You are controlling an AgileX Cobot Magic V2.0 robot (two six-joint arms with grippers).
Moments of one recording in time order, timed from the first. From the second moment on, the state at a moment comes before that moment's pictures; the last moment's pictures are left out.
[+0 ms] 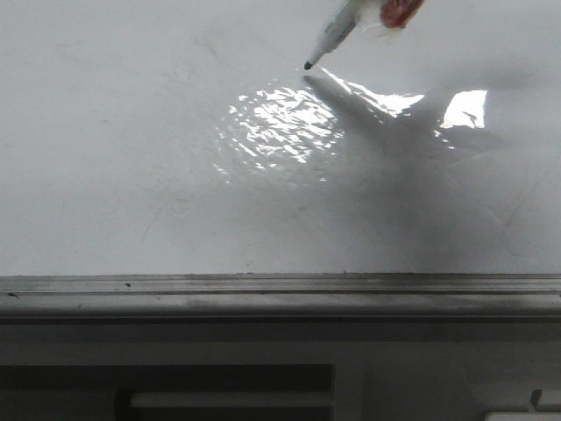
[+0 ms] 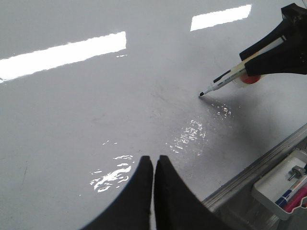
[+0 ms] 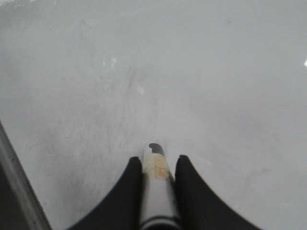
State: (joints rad) left arm -0.47 0.26 -0.48 -0.49 0.50 0.52; right arm 0.60 1.00 -0.76 -0.12 0.20 -0.24
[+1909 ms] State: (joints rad) left arm -0.47 0.26 -0.47 -0.50 0.50 0.52; right arm 0.69 1.02 -0.74 -0.03 0.53 -0.23
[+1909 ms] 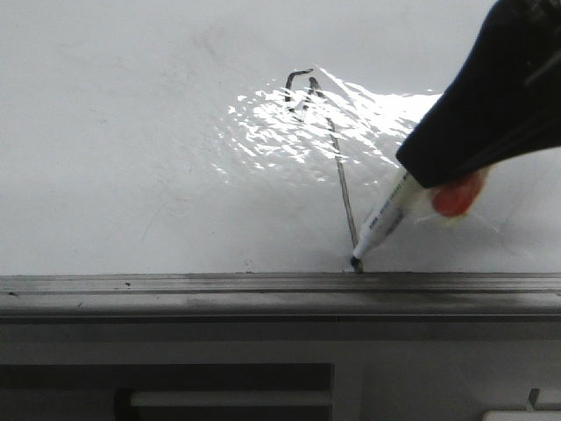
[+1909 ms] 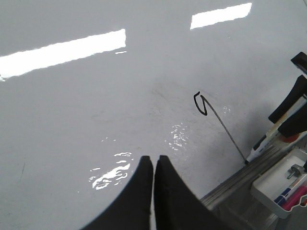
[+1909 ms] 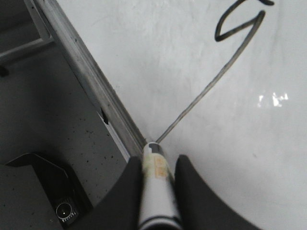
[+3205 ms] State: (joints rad) left arm -0.60 1.04 -0.65 -1.12 0.89 1.51; right arm 1.05 1.06 -0.84 -0.04 0.41 -0.36
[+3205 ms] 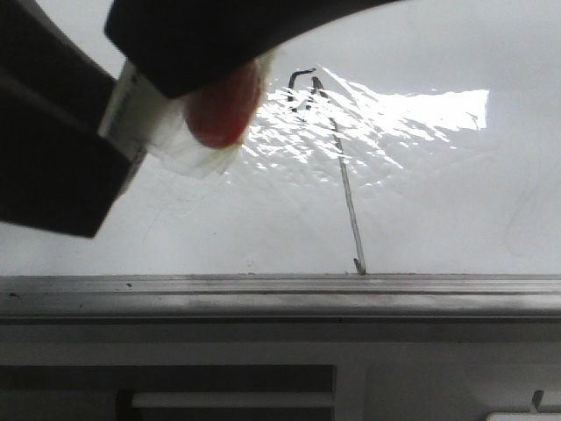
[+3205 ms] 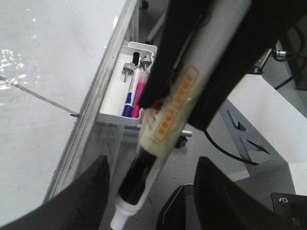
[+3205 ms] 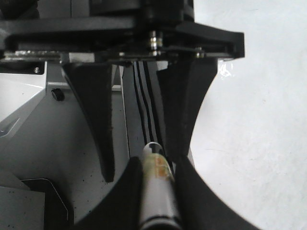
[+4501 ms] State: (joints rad) left arm -0.61 1.05 -0.65 -1.12 0.84 1.43; right arm 0.93 0.77 -0.85 -0.05 0.39 -0.35
